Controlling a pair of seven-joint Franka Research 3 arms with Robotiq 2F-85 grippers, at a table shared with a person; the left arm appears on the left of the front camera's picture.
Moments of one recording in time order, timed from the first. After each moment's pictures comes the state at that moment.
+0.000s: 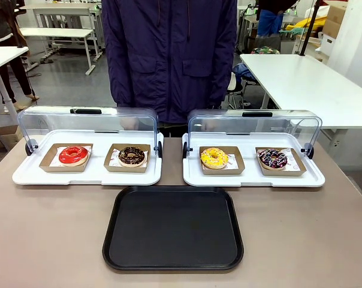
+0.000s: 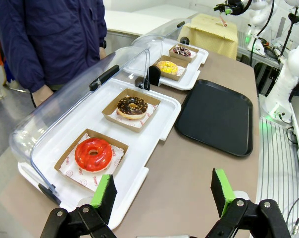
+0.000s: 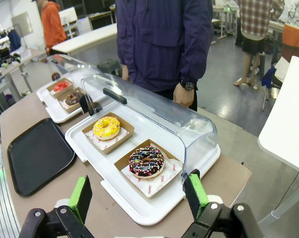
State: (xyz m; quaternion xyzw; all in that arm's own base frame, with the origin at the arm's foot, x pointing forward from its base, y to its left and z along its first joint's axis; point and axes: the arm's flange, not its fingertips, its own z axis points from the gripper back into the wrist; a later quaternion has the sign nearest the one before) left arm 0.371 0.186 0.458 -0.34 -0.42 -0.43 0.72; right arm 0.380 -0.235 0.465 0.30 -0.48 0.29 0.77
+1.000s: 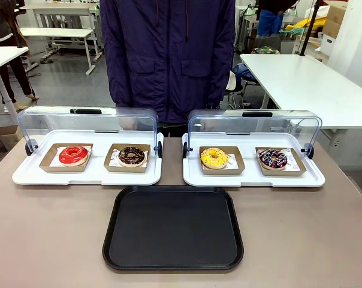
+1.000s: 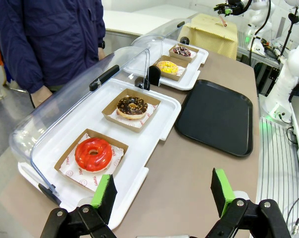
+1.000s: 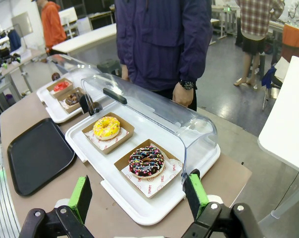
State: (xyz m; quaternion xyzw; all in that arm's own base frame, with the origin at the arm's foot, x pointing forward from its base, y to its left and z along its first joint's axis) left arm 0.371 0.186 0.458 -0.34 -0.42 -0.43 0.72; right arm 0.380 -0.235 0.465 0.30 -0.48 0.29 0.77
